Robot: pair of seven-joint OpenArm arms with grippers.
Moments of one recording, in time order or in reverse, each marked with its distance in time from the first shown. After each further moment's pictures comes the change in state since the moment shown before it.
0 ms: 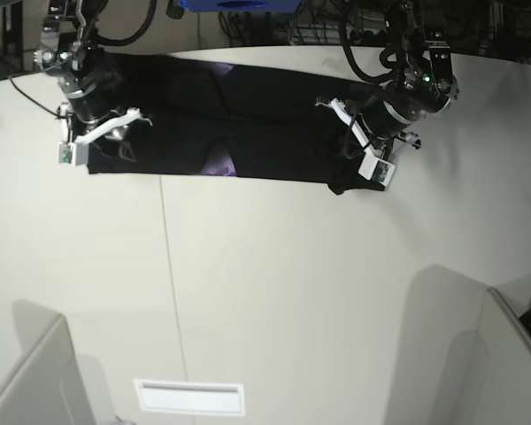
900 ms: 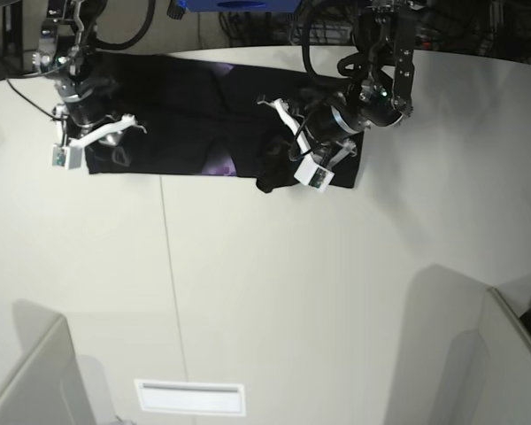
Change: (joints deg) left arm -4.7 -0.7 16.2 -3.7 -7.1 7.1 0.3; right arm 1.0 0.3 0.0 0.0 0.0 -3.6 0.0
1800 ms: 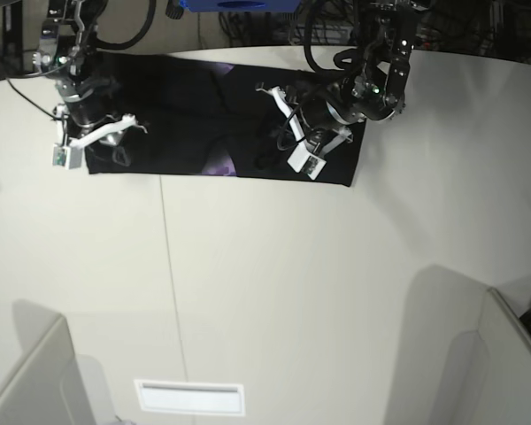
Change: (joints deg) left arm 0.3 -2.9 4.9 -3.2 0.3 3.0 0.0; right arm 0.0 -0.2 0.0 0.0 0.0 0.0 0.0
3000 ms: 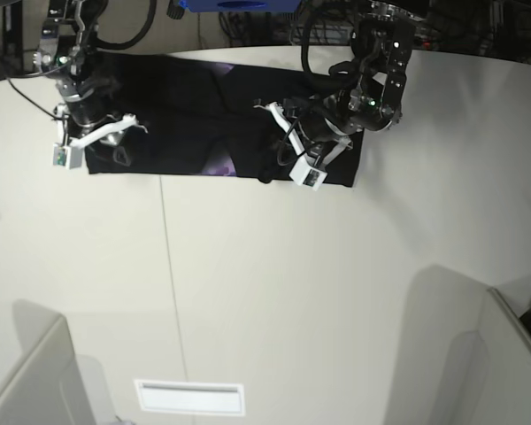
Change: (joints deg) left arm -3.0 0.6 0.5 -2.4 -0.4 4.5 -0.2; right arm 0.0 -0.1 0.0 0.0 0.0 0.0 0.0
